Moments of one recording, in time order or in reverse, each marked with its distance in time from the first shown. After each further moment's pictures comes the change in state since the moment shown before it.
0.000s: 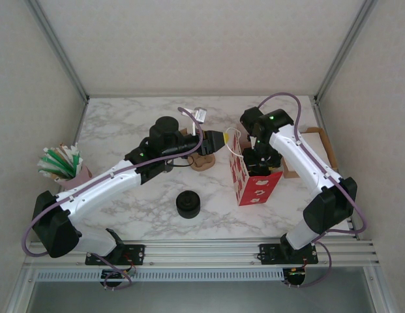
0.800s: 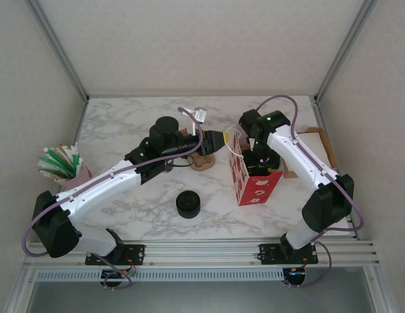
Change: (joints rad) left arm 0.000 0.000 0.000 0.000 0.000 0.000; right arm -0.007 0.020 -0.042 0.031 -0.006 -0.004
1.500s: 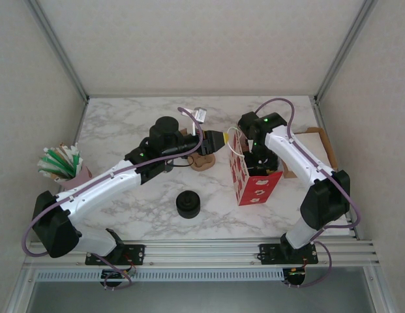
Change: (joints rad) left arm 0.000 0.000 -0.001 0.000 -0.004 0.000; right arm -0.009 0.023 -0.043 0.041 -0.011 -0.008
